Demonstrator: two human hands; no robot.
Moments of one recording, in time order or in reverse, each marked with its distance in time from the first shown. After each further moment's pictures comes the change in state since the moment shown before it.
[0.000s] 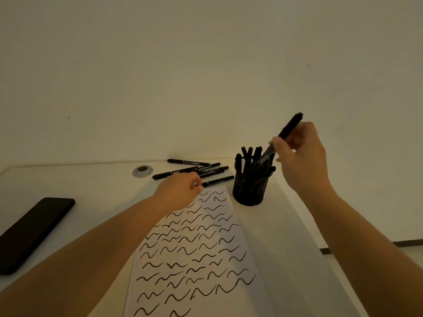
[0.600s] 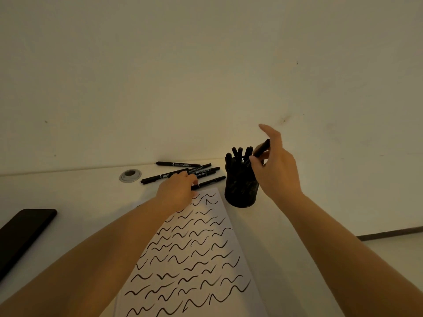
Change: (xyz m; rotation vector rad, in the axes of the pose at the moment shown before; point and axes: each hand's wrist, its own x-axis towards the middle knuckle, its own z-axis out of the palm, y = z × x) left_hand 0.042 -0.006 0.034 0.225 -0.010 0.033; right_hand 0.003 0.038 0.021 -0.275 -0.133 -0.120
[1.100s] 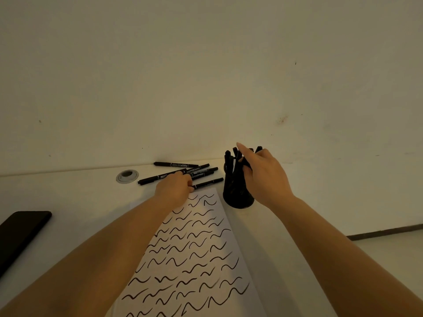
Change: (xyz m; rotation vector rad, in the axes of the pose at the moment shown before) left_hand 0.017 -0.011 0.012 -0.044 0.030 -0.076; right_hand -0.004 0.006 0.016 -0.267 -0.157 -0.156
